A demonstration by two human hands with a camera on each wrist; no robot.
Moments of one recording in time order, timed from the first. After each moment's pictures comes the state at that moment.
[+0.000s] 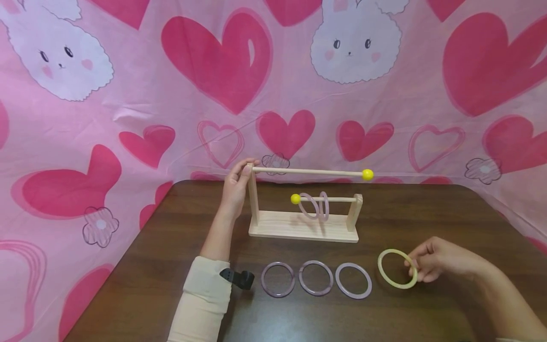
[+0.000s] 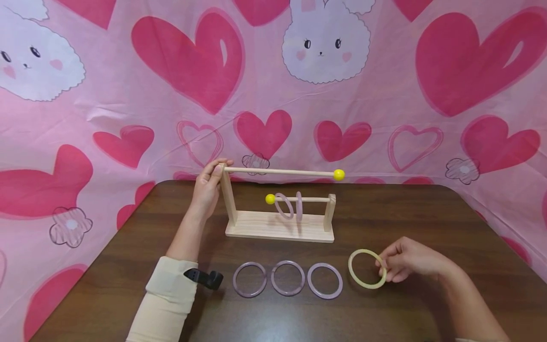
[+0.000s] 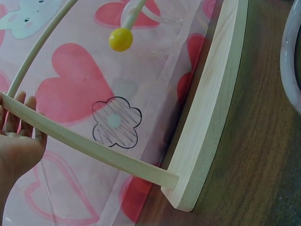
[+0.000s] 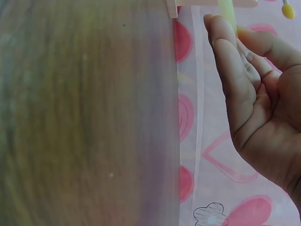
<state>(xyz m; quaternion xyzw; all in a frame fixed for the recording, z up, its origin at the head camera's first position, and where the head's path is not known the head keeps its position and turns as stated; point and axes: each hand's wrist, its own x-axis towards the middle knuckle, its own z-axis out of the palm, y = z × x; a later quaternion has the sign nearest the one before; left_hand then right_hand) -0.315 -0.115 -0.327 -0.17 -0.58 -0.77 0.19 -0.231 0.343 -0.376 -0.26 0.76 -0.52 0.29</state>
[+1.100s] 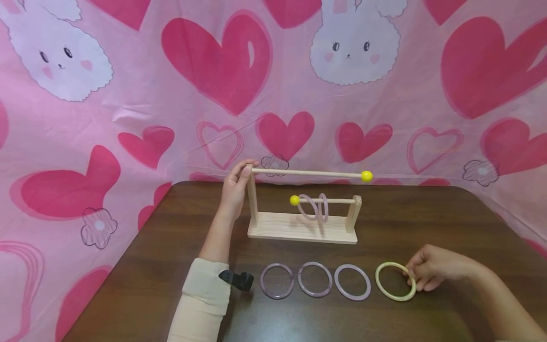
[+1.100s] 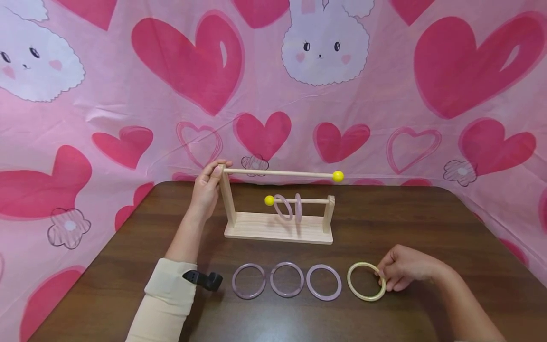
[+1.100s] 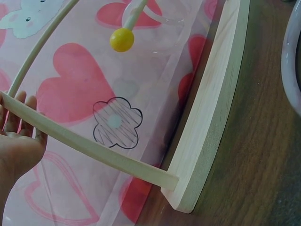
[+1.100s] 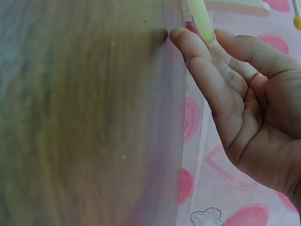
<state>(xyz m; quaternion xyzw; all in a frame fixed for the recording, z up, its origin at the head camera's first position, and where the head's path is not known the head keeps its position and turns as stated) -0.315 -0.115 -0.326 -0.17 -0.58 -0.77 0.19 -0.226 0.340 -0.385 -0.22 0.80 -0.47 0.31</state>
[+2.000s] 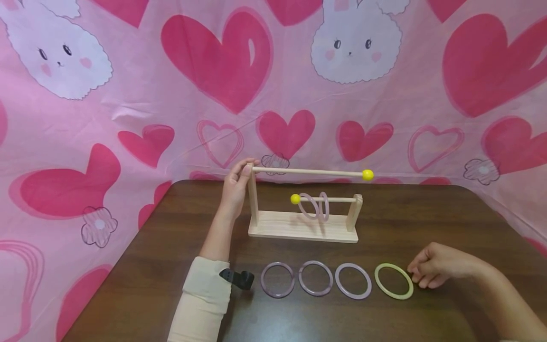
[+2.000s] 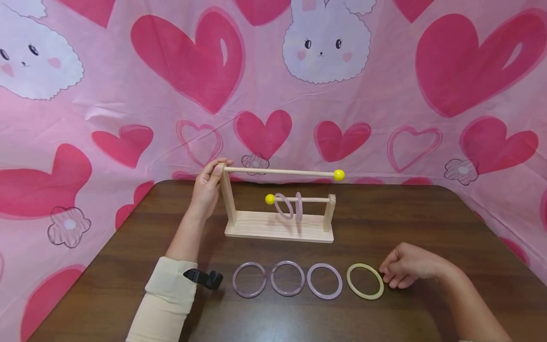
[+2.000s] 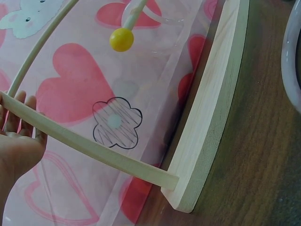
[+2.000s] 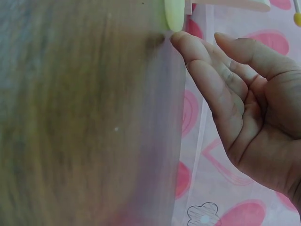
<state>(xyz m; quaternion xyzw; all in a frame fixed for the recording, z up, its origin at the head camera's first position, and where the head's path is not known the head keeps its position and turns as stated) -0.316 -0.115 -0.327 -0.18 -0.58 -0.78 0.19 -0.225 0.345 -0.378 -0.17 0.82 -0.46 0.31</state>
